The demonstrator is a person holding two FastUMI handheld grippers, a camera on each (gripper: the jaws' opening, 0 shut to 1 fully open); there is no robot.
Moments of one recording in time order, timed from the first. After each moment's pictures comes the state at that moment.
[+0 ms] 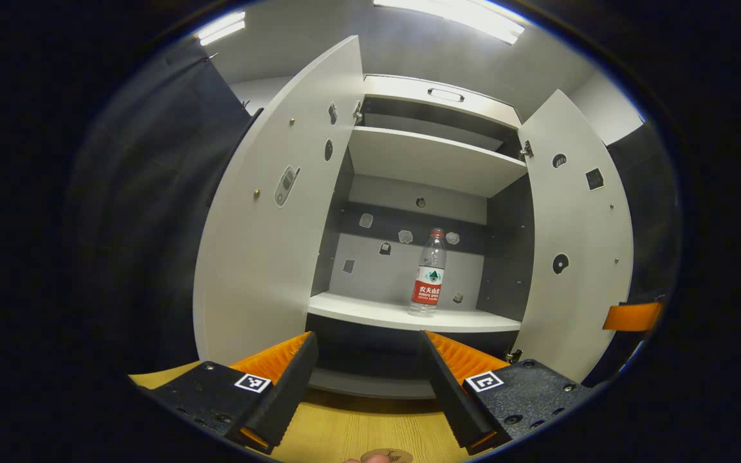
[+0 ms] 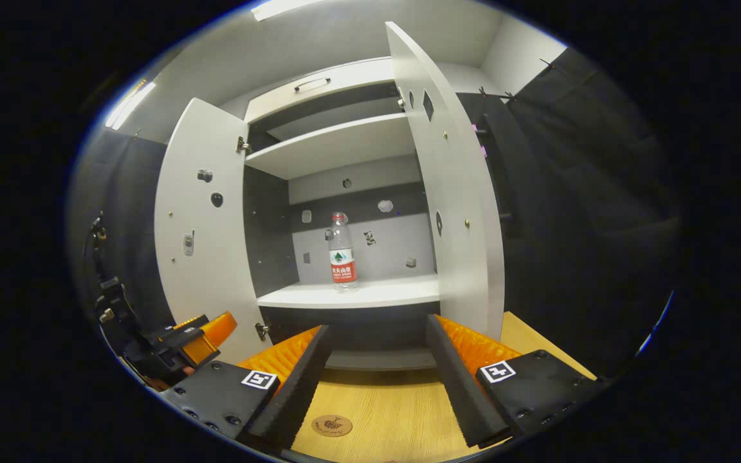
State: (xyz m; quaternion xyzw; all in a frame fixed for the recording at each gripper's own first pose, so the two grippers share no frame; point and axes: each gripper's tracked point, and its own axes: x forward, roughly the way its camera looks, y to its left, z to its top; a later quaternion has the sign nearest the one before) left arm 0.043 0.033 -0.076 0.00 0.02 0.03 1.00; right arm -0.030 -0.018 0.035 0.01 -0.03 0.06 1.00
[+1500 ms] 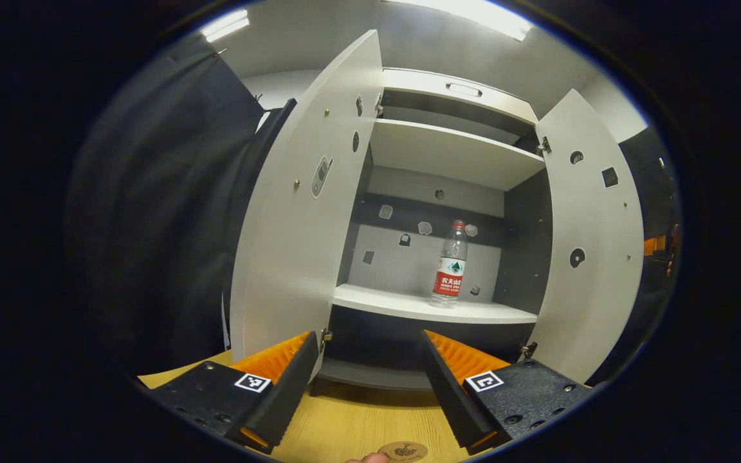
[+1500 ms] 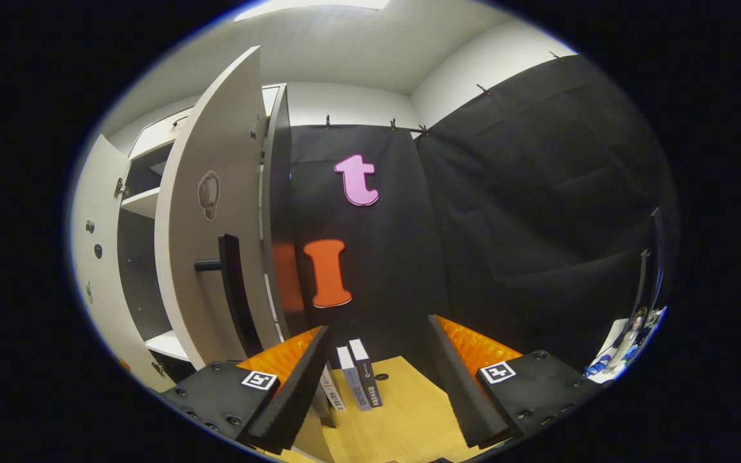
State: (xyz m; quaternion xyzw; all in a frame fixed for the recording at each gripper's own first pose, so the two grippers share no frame) left arm 0.024 0.062 -0.075 0.00 0.04 0.06 1.00; right arm 0.007 -0.246 0.155 0.02 -0.09 -0.17 0.98
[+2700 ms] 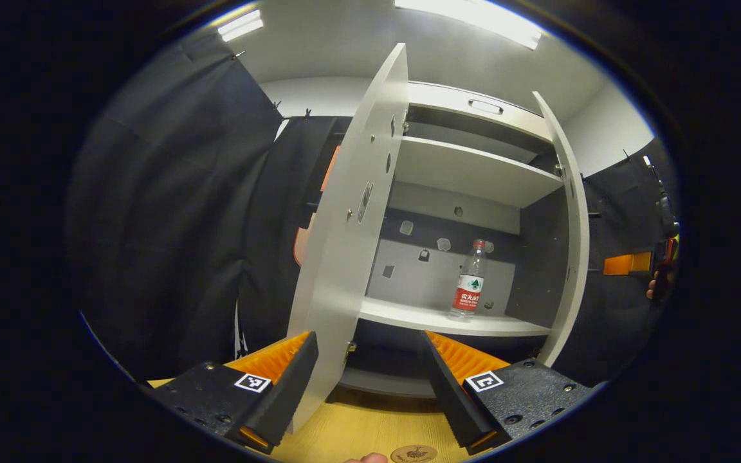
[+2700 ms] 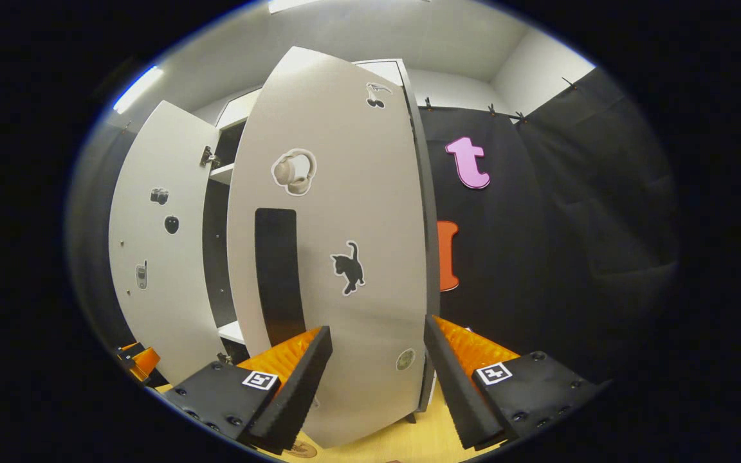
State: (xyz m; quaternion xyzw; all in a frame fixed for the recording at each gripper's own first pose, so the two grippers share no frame) left arm 0.009 0.099 -0.047 -0.01 0.01 0.09 1.00; right arm 0.079 -0.054 0.129 -0.02 -0.04 0.01 1.00
